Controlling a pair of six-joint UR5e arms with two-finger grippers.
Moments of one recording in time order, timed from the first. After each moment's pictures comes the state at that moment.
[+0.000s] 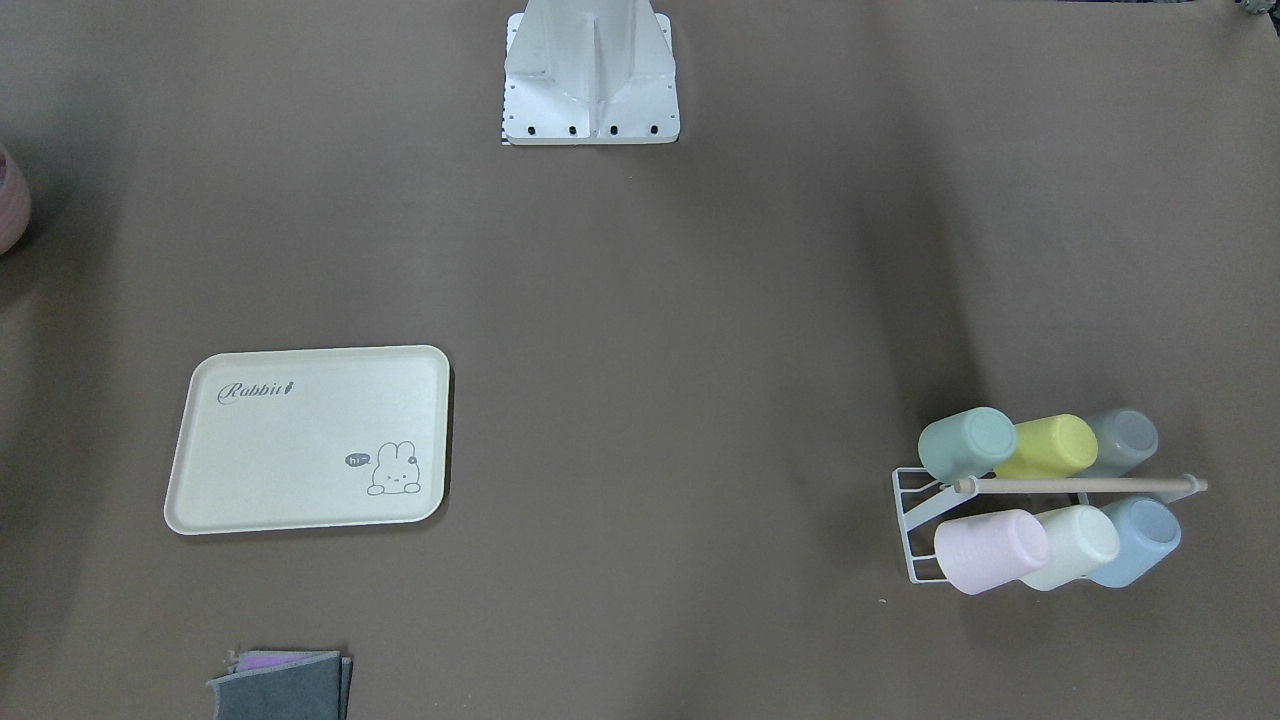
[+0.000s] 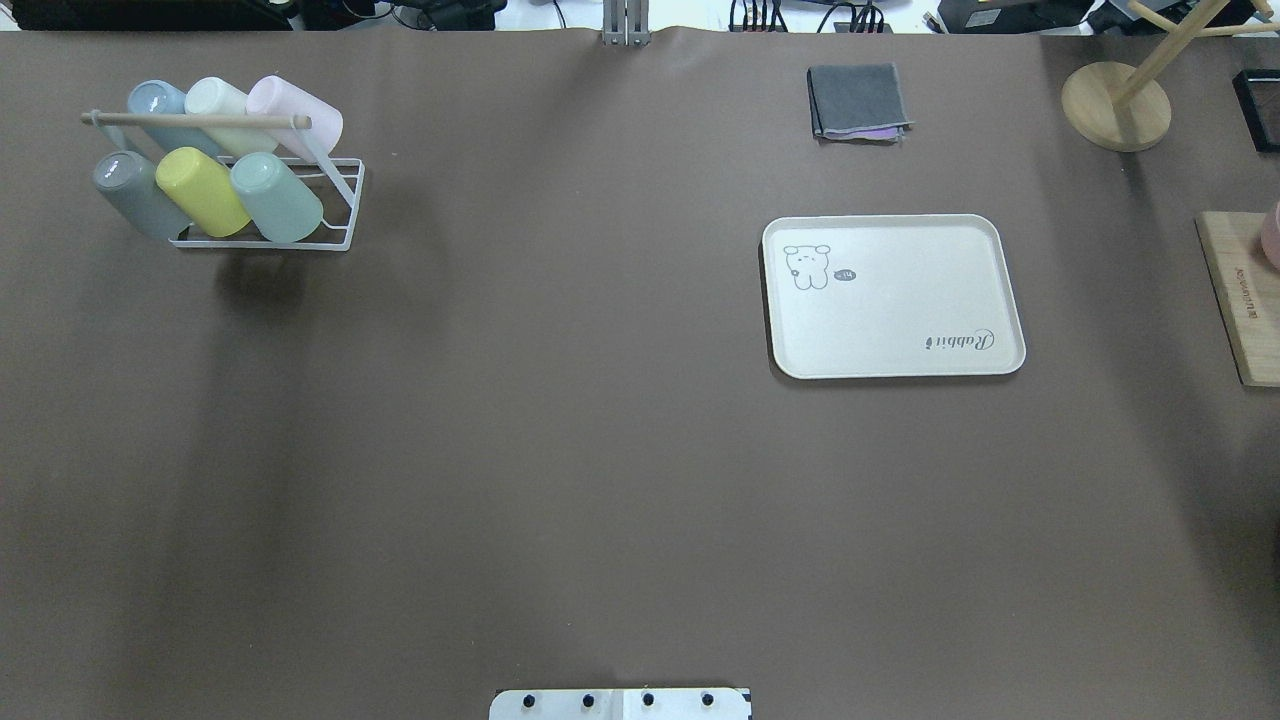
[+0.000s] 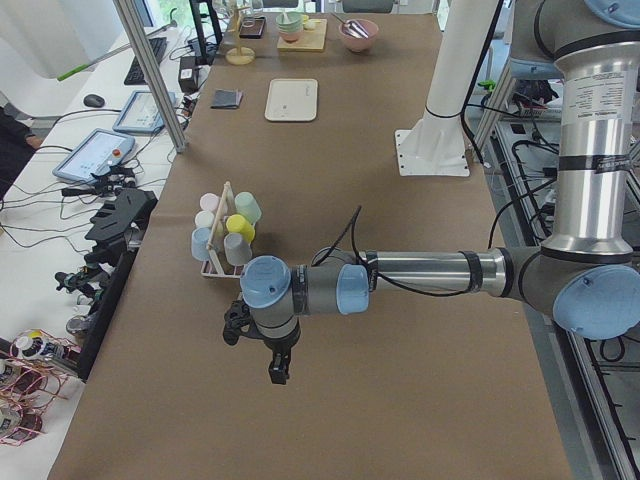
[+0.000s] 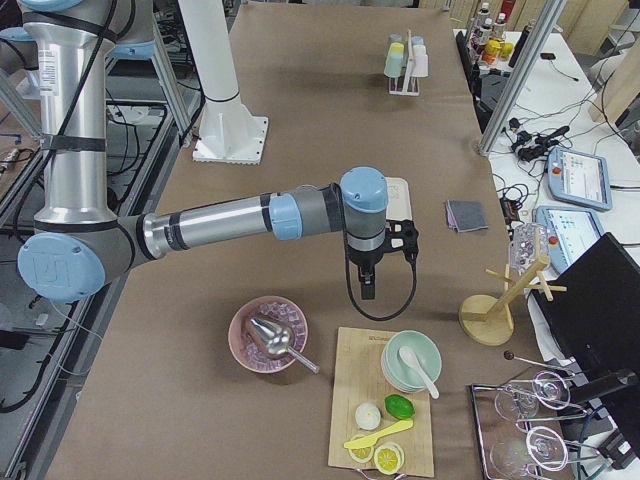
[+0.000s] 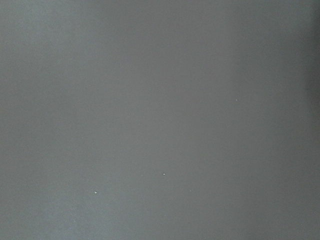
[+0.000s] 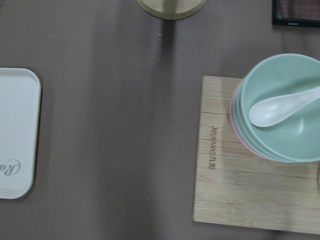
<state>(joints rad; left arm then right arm) -1.61 -1.53 -1.63 -1.50 -2.30 0.16 1.49 -1.58 1.84 -1.59 2.36 0.17</state>
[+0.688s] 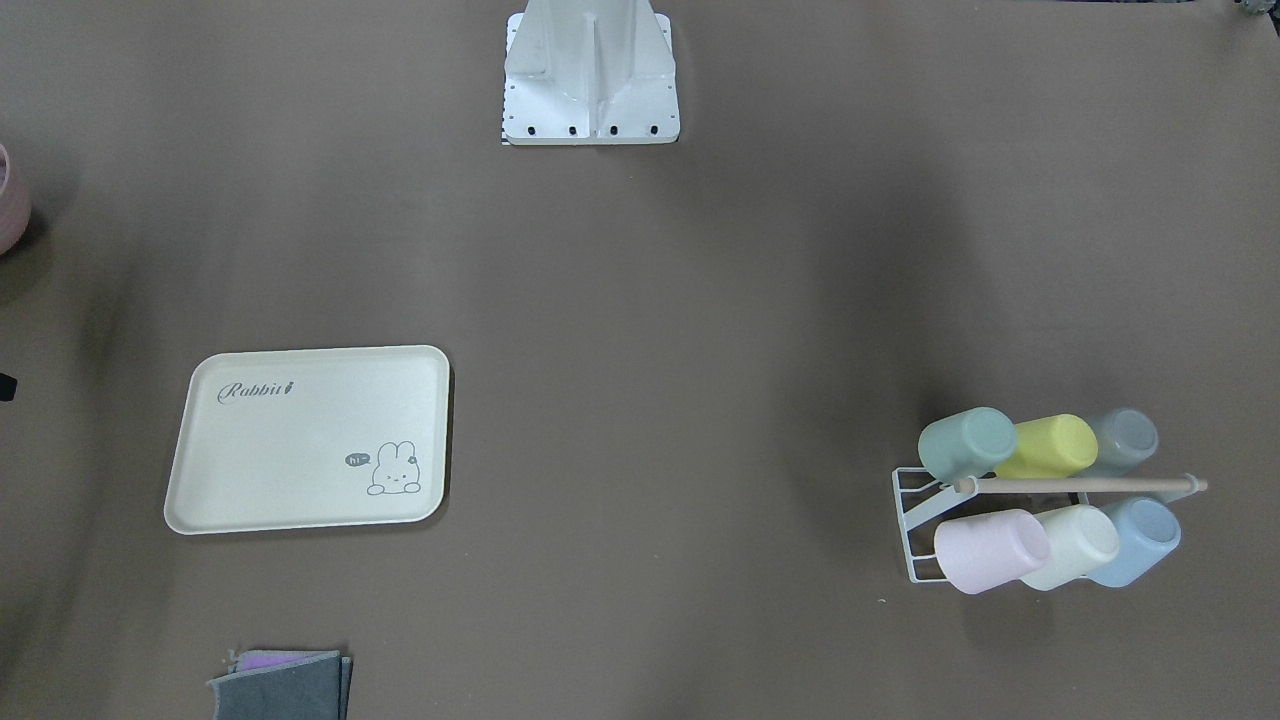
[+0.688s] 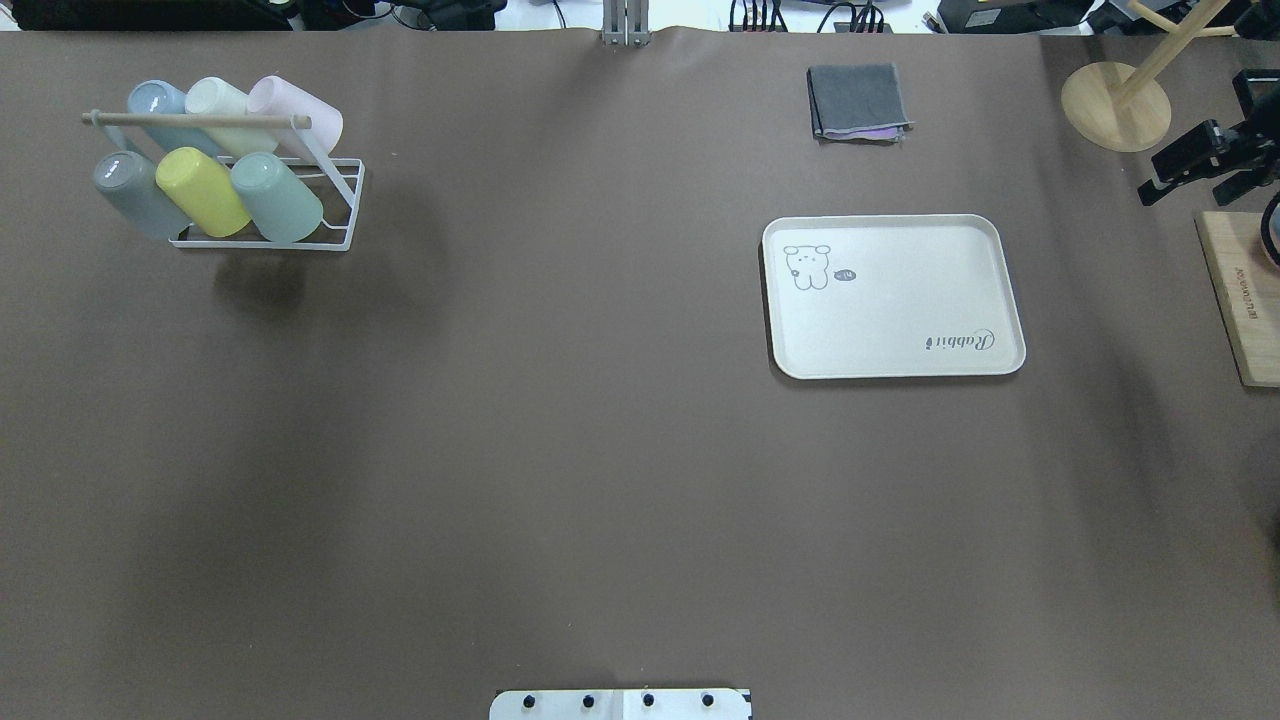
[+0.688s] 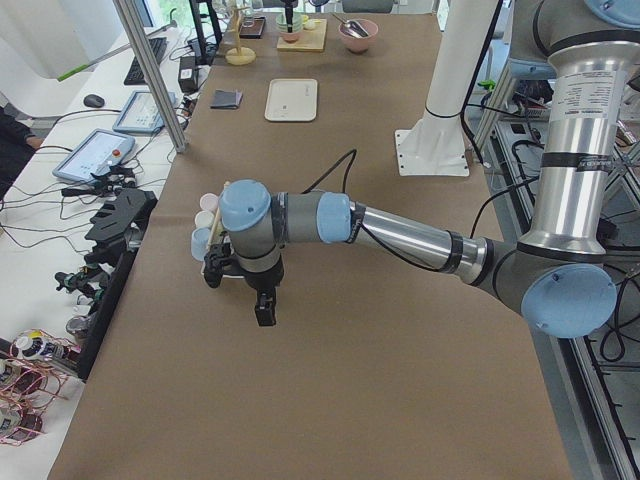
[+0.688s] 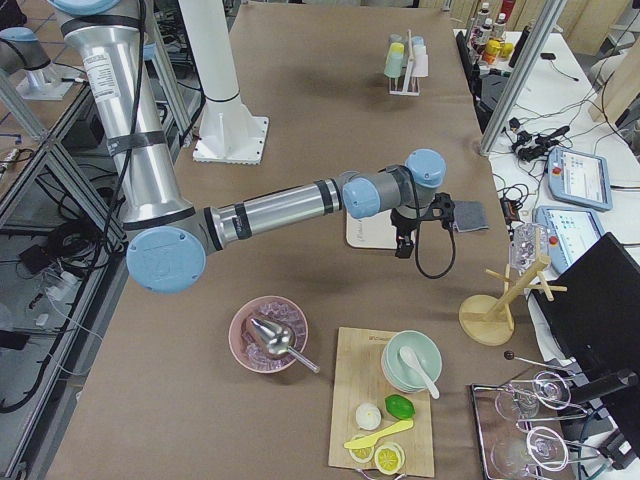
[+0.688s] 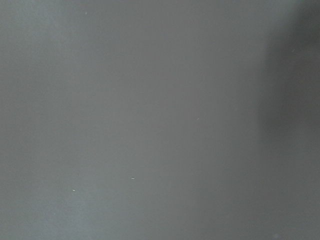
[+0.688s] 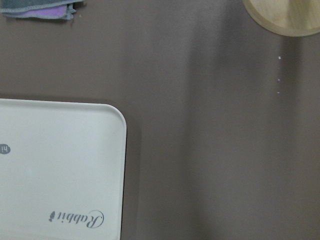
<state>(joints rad) -1.59 -1.66 -1.84 -1.19 -2.31 -0.05 1.28 -1.31 1.55 -1.45 2.43 0.37</state>
